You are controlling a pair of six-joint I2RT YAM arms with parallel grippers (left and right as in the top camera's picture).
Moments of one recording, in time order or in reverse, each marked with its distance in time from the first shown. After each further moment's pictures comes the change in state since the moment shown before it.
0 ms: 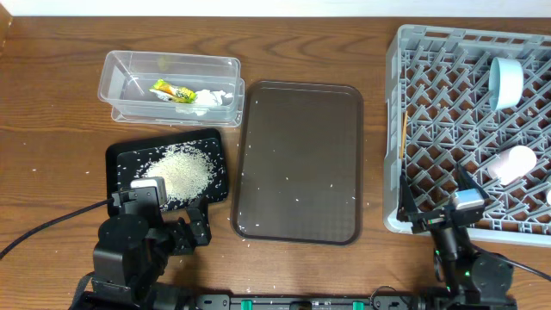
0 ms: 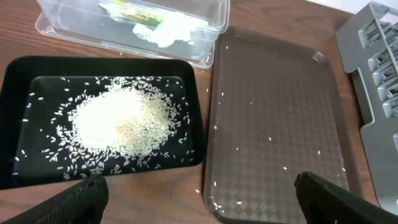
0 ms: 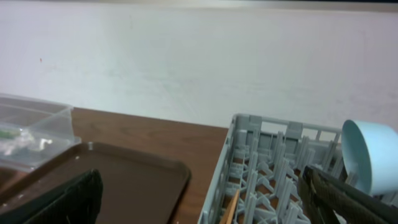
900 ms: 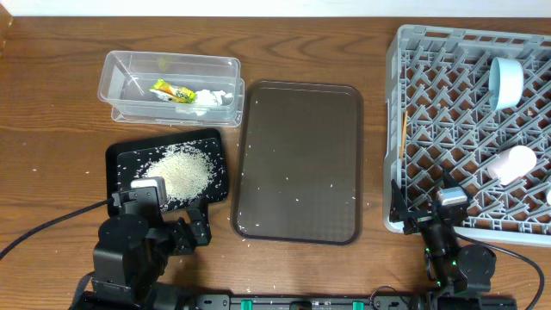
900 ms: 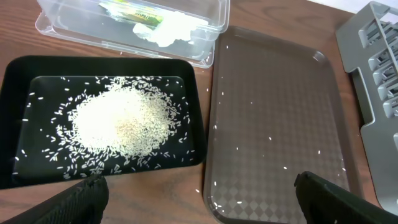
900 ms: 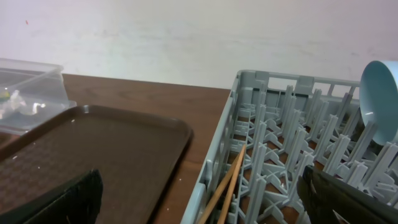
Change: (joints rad) left arm 0.000 0.000 -0.001 0.000 0.000 0.000; right arm 0.000 -0.012 -0.100 -0.050 0.003 0.000
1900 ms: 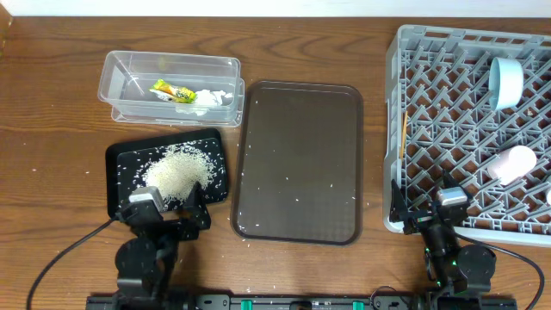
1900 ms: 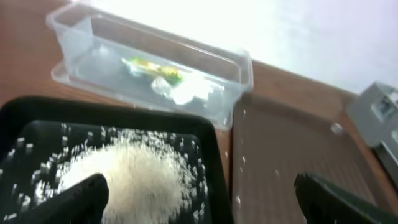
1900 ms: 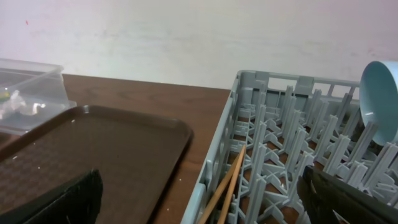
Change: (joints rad) left arm 0.152 -0.407 -0.583 0.587 0.001 0.015; right arm 0.000 -0.001 0.000 0.000 0.000 0.000
